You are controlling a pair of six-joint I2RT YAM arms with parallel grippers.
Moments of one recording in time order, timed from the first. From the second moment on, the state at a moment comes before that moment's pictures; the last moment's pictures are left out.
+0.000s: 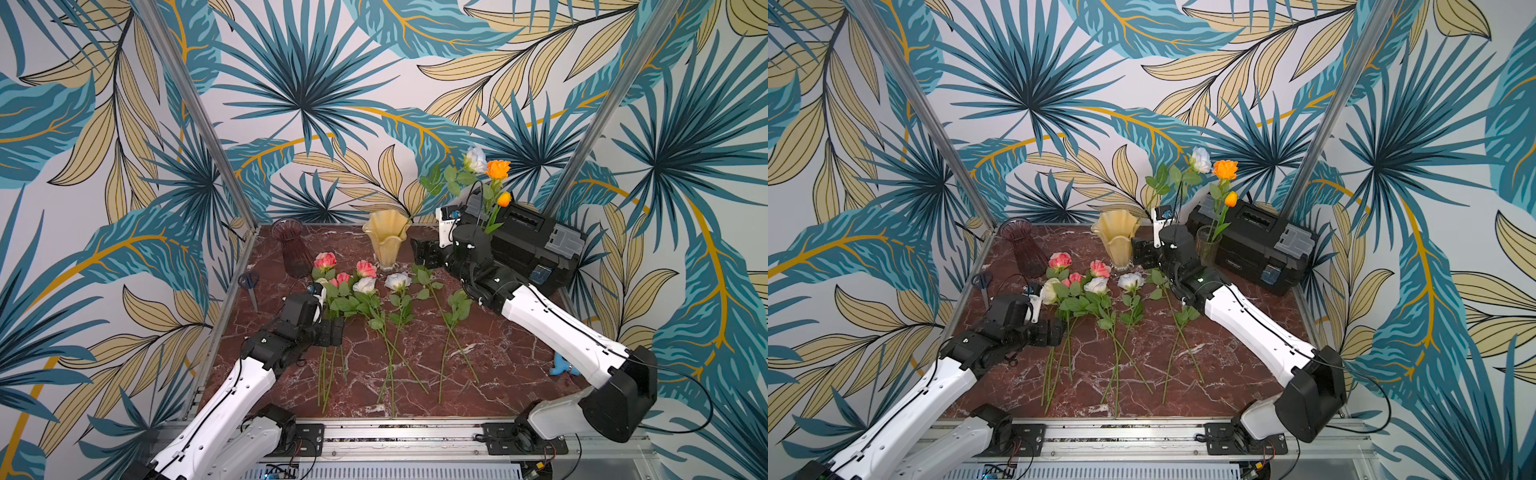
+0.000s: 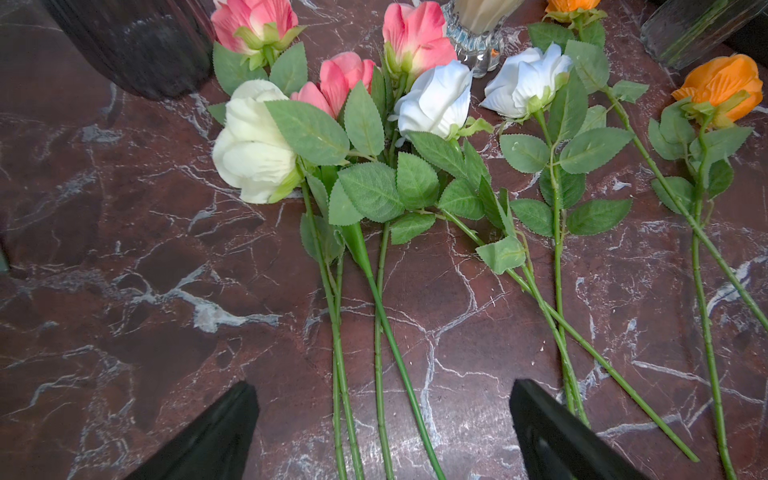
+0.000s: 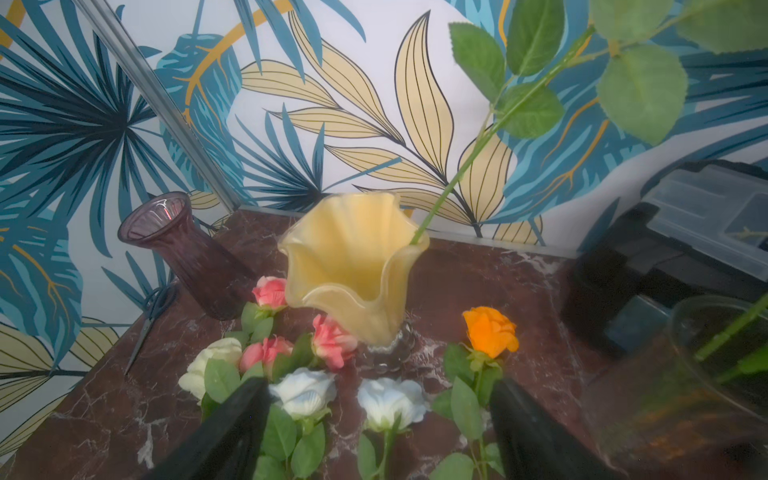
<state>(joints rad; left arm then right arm) -0.37 0.88 0.71 -0.67 -0.02 -0.27 0.59 1.40 1.28 -0.21 0.21 0.25</state>
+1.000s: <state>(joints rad) -0.37 0.90 0.71 -0.68 -0.02 -0.27 0.59 1.26 0.94 -0.65 0.18 0.40</state>
